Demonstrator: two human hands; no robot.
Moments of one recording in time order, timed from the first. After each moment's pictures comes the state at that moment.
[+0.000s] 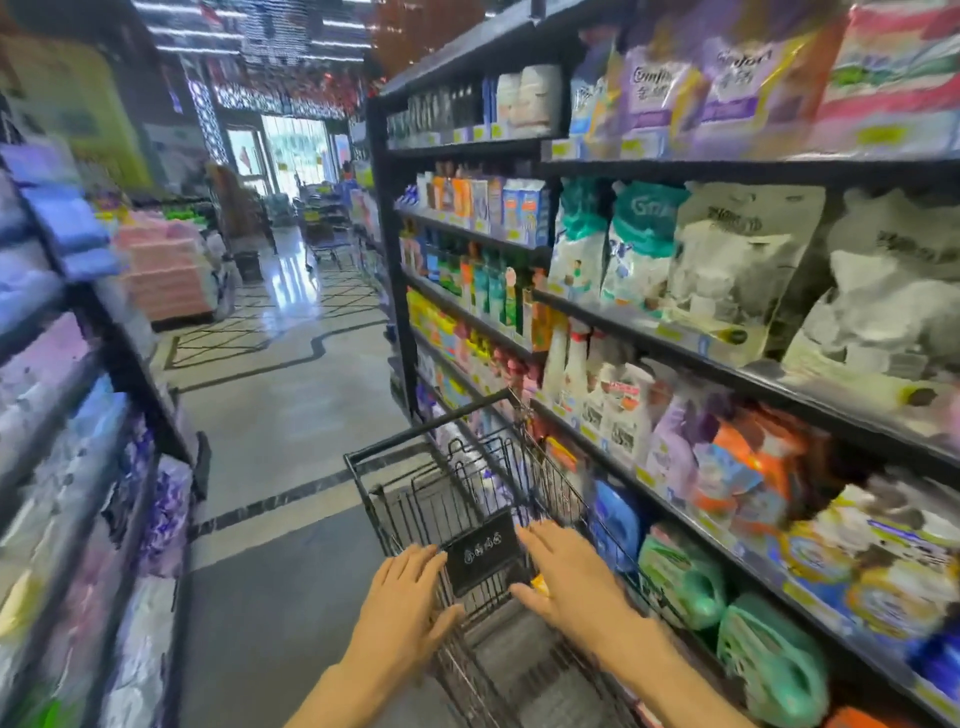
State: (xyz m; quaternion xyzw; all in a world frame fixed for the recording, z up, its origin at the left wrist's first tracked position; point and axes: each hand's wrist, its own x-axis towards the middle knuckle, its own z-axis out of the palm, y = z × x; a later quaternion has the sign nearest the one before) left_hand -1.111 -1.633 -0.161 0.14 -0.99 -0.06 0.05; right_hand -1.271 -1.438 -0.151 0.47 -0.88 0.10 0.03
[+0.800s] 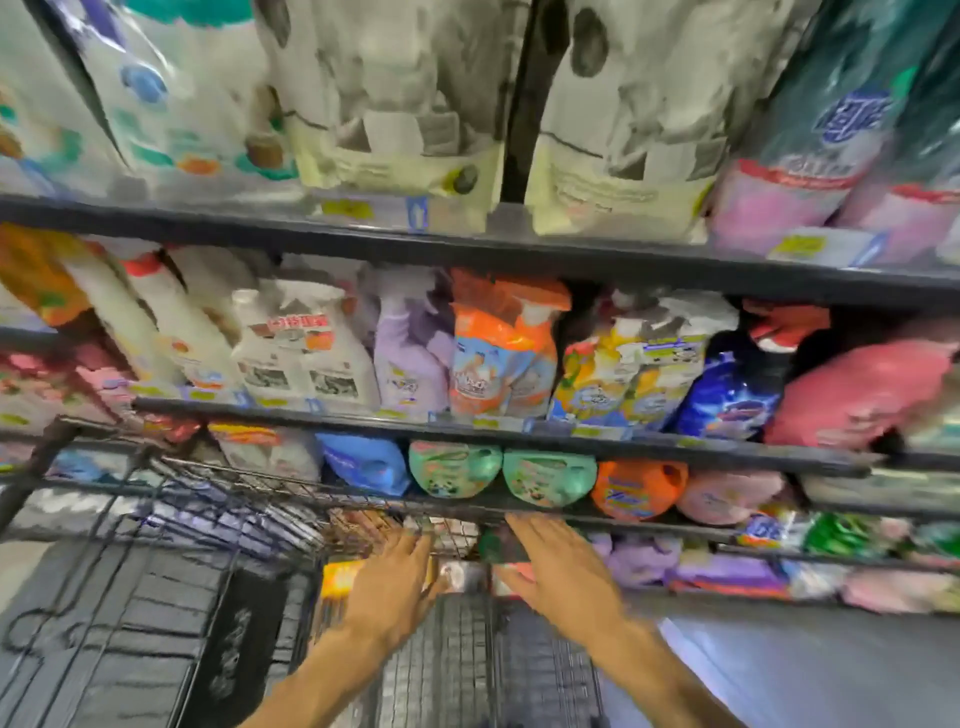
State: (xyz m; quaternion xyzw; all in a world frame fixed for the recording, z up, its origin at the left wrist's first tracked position) left_hand -1.482 -1.582 -0.344 -0.31 -0.94 -0.04 -0.15; right_hand -1.386 -1.361 -0.297 -0.05 -0.99 0.14 -0.06
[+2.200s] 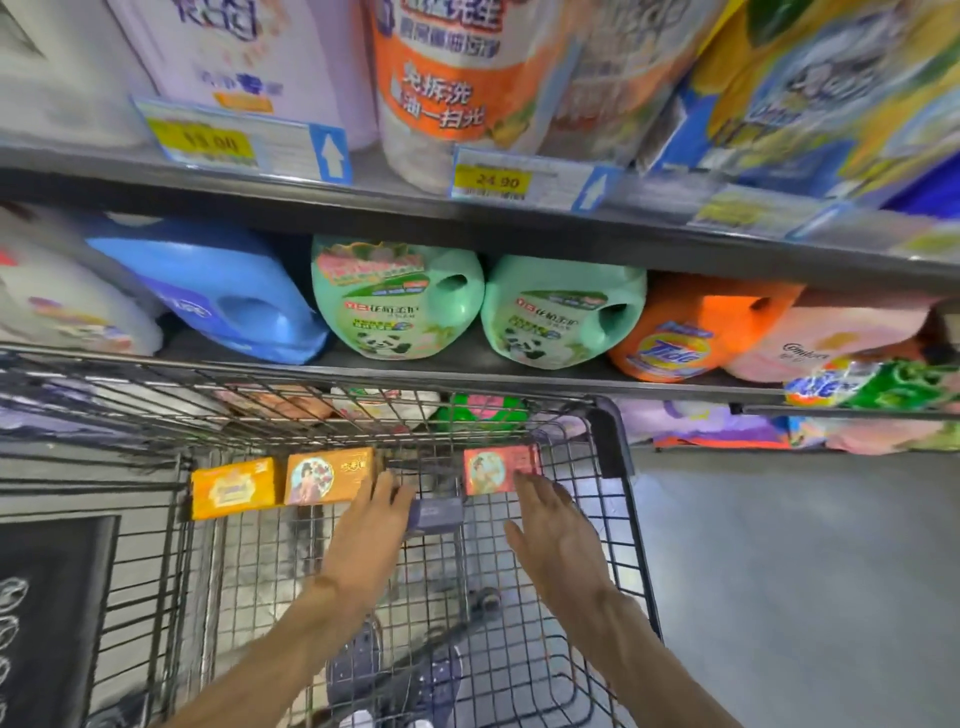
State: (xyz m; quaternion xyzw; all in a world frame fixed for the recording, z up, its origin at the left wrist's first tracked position) left_hand -1.500 -1.542 -0.649 -0.37 -0.90 0.01 -0.22; right_hand -1.390 -1.355 -0.589 -0.20 -0.96 0.07 -0.17
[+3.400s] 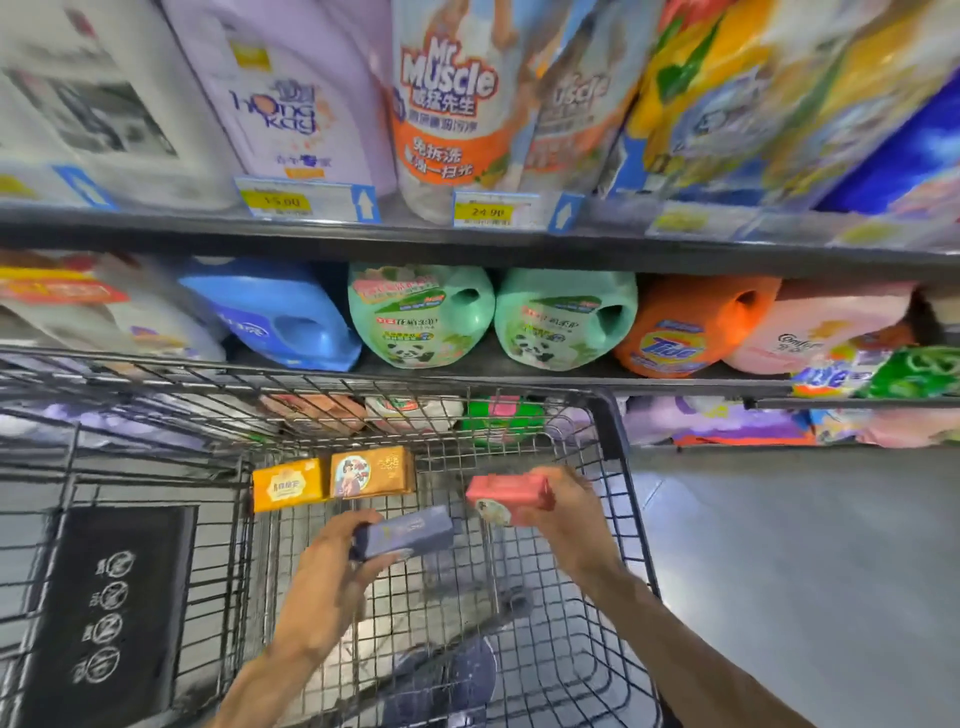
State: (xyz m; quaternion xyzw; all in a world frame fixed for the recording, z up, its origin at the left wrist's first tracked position) left_hand -1.473 -1.633 -0.574 -0.11 -0.87 -0.37 -0.32; right_hand -1.380 -1.355 -0.559 -0.36 -0.76 0.54 -0.07
